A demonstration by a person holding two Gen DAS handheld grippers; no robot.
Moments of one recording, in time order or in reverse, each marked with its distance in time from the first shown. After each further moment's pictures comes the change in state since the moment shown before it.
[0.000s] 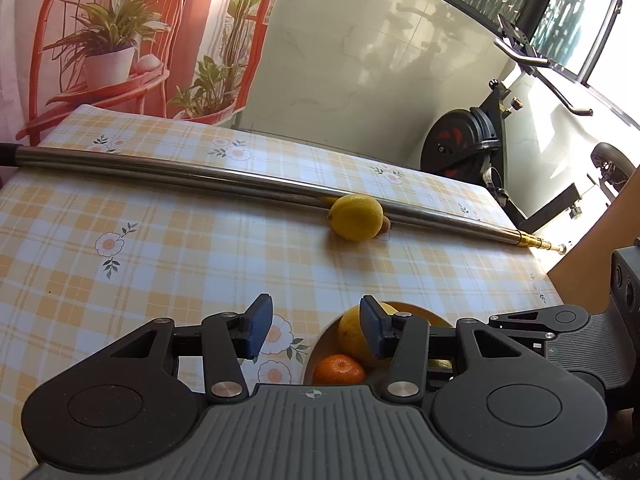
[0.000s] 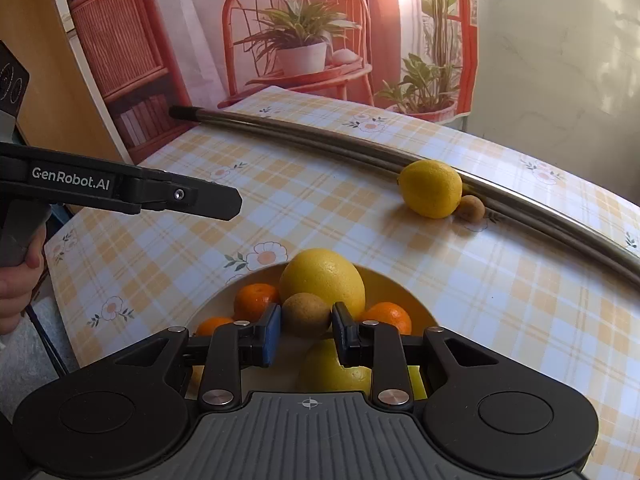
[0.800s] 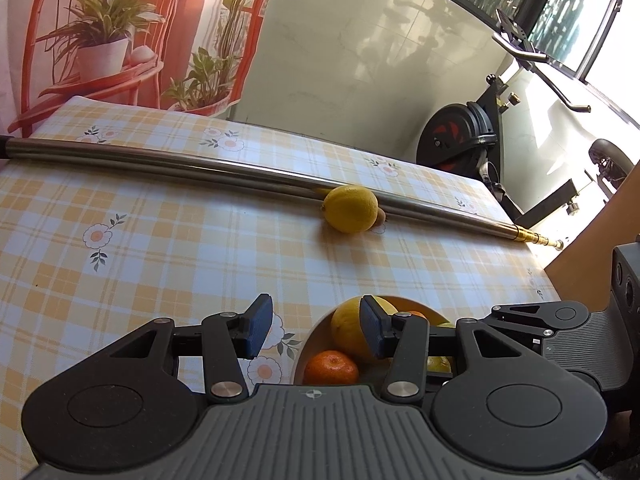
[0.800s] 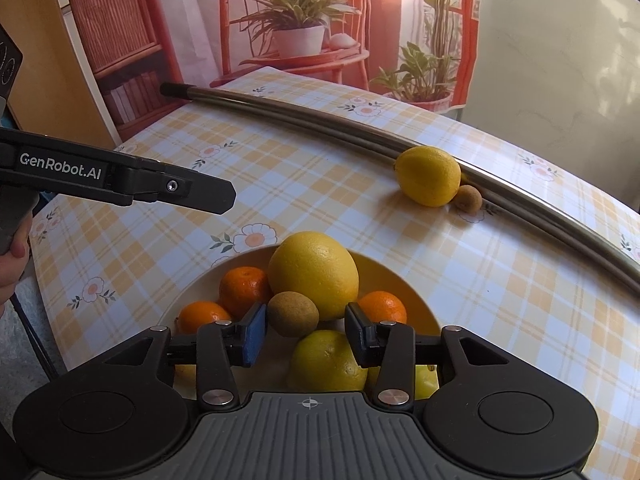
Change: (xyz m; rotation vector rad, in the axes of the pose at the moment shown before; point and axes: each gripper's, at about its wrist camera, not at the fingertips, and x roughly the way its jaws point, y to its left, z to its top) left arm 0.006 0.000 -0.005 0.002 0.016 -0.018; right arm 0.006 -0.001 -0.003 -0.018 0.028 -0.043
